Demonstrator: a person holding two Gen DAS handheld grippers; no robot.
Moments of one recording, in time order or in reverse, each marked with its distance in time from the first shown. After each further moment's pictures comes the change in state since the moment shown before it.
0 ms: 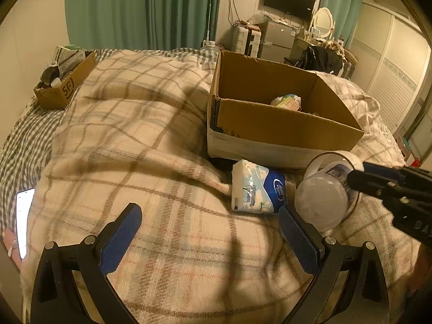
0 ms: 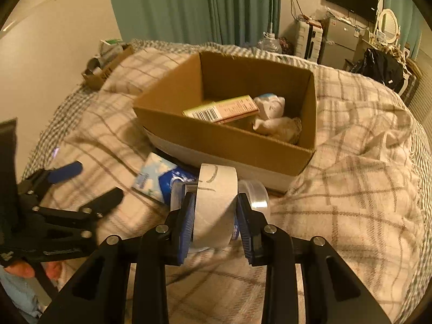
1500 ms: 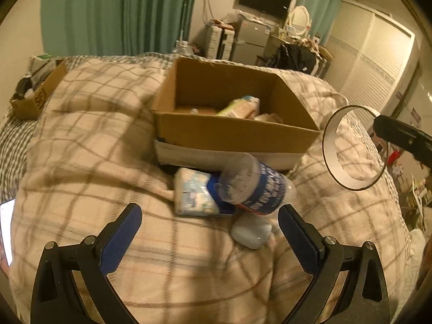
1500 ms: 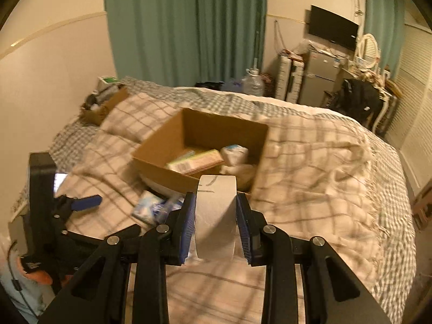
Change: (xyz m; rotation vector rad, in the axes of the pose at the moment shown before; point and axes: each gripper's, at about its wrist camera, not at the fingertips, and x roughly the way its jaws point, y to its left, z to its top) left arm -0.010 -0.044 0.012 0.052 0.015 -0.139; right arm -0.085 -0.025 0.012 -0.005 -0.176 -0.122
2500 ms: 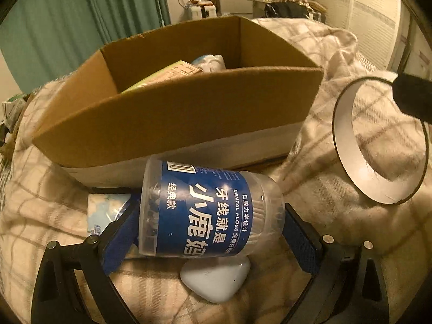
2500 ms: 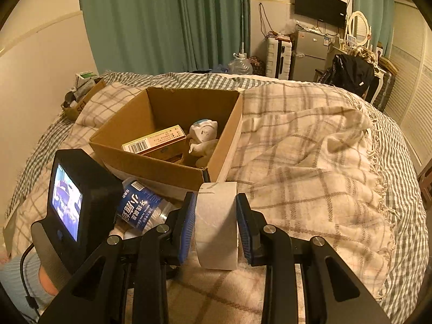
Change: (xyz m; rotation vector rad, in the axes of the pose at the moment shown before) left arm 0.093 -0.077 0.001 0.206 0.088 0.155; right arm 0.050 -0.053 -0.028 0.084 0.053 0.023
